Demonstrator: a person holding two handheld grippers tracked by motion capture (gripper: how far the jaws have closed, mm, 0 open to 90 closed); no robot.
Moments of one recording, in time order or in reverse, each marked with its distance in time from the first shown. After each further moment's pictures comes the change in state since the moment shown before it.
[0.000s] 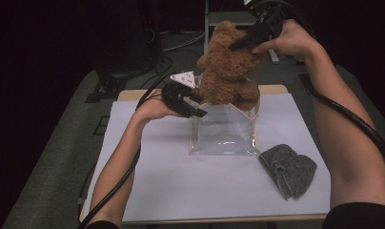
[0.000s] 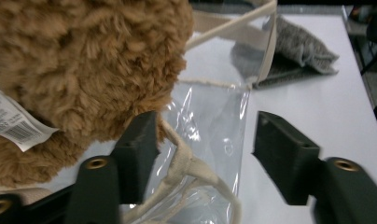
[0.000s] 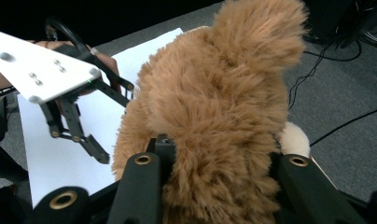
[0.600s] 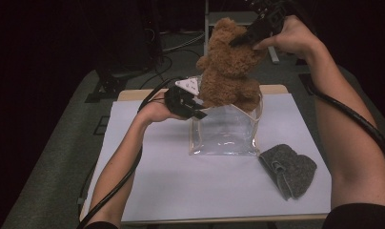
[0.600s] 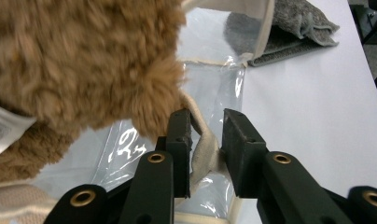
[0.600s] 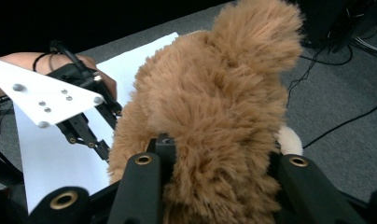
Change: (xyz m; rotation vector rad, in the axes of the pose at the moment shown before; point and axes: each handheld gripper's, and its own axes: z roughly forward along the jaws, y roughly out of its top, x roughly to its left) left arm -0.011 -0.010 0.003 0.036 -0.012 0.089; right arm 0.001 0.006 -0.009 -0.008 -0.022 -0.007
